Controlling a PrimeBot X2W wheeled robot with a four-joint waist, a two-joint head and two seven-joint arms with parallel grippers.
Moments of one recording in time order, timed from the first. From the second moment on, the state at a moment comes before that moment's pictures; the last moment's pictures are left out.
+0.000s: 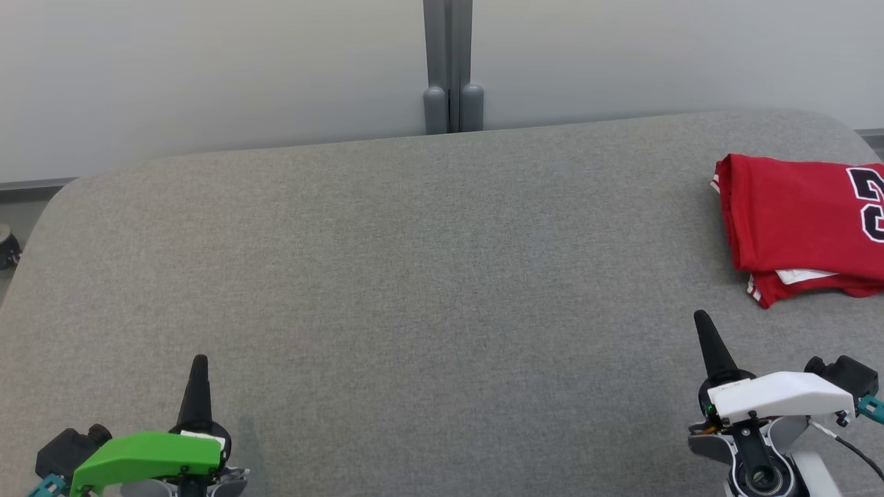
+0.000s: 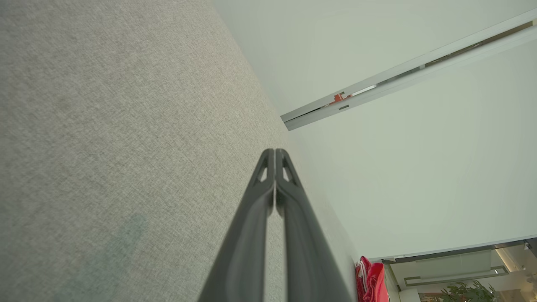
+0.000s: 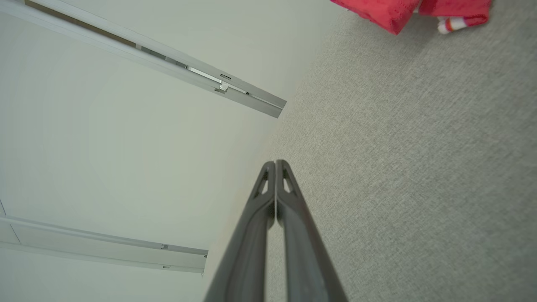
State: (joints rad) left arm -0.03 0.05 0.05 0.25 -1.17 -0.08 -0.01; right arm -0.09 -0.05 -0.04 0.29 1.13 0.13 -0.01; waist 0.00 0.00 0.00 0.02
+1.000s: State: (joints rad) left arm -0.07 0.05 0.09 0.25 -1.41 -0.11 0.06; right arm -0.10 -0.05 -0.08 0.27 1.40 0.13 0.06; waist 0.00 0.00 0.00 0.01
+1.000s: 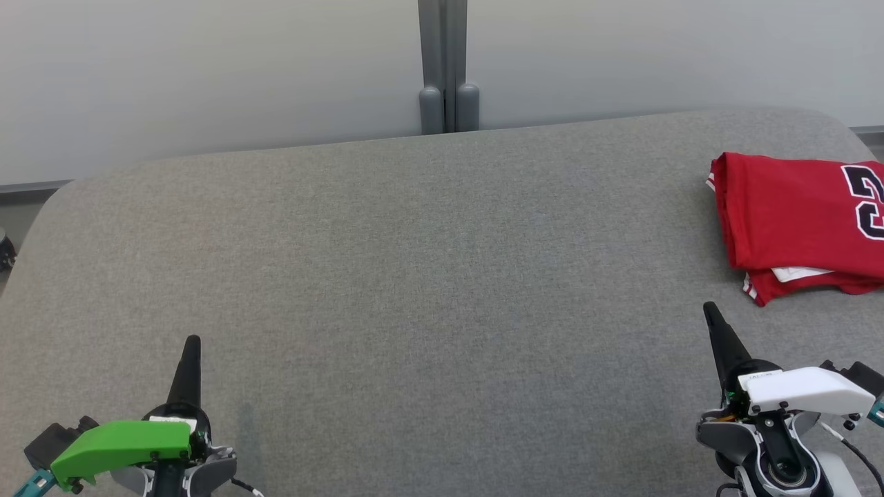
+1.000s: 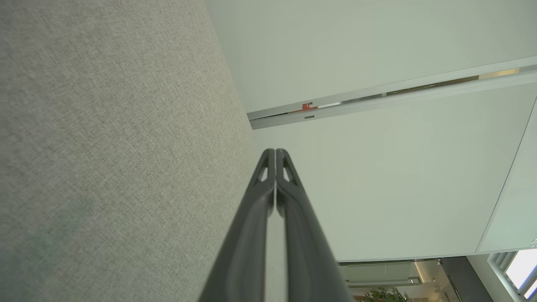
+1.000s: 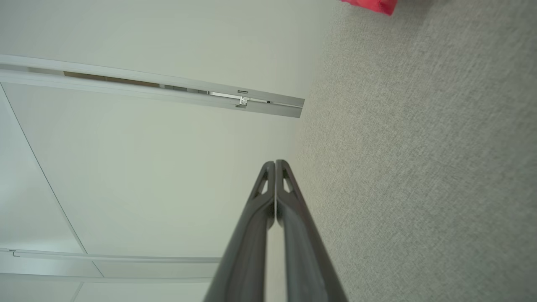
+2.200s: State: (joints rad) left arm -0.10 0.05 0.11 0.25 -1.61 -0.13 0.11; right arm -0.10 -0.05 -0.11 0.25 1.61 0.13 0.11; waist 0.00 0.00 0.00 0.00
